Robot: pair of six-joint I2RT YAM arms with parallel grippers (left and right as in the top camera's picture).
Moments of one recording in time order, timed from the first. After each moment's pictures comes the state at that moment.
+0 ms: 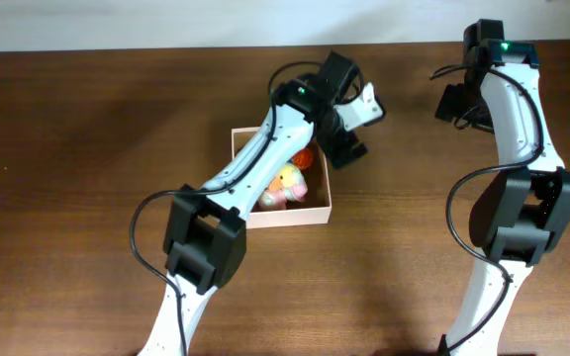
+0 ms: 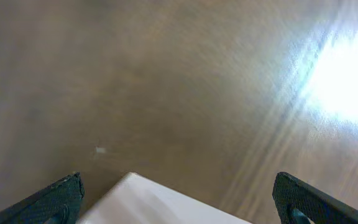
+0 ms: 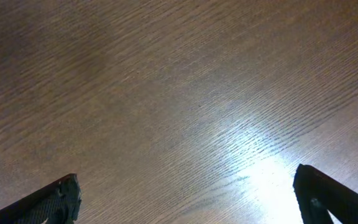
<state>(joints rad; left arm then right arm) -0.61 2.35 2.25 -0.98 0.19 0.48 -0.12 2.26 2.12 -1.27 0.32 0.37</state>
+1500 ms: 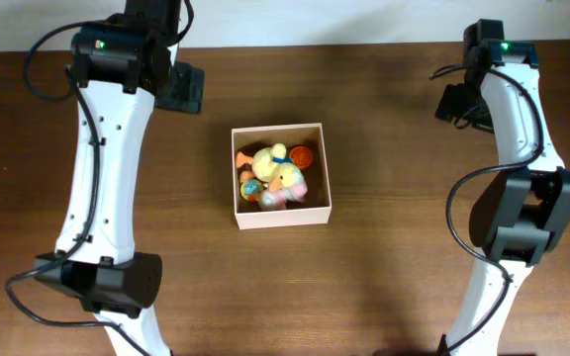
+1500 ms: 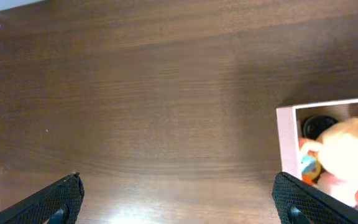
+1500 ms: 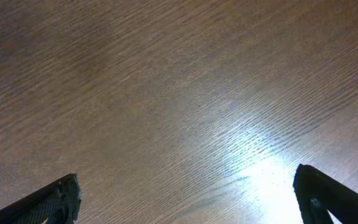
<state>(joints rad) -0.19 2.00 2.41 -1.54 -0.30 -0.02 -0.12 2.26 2.12 -1.27 0.32 0.37</state>
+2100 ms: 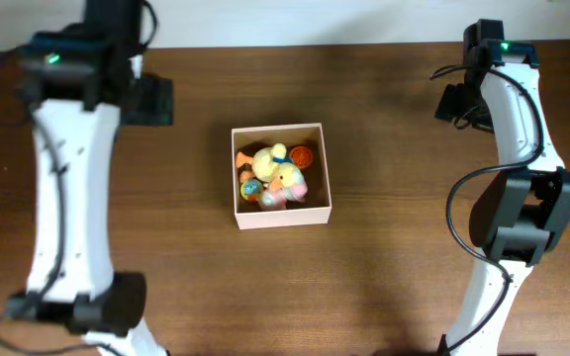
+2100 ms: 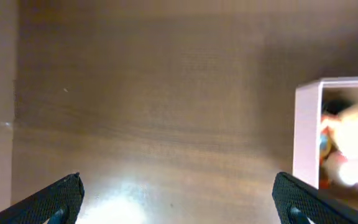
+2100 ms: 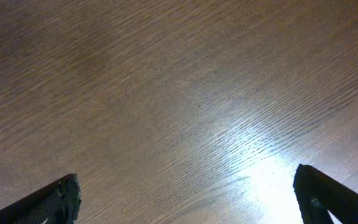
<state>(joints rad) -0.11 1.88 2.41 -1.64 -0.30 -0.08 -0.12 2.26 2.12 -1.27 0.32 0.37</state>
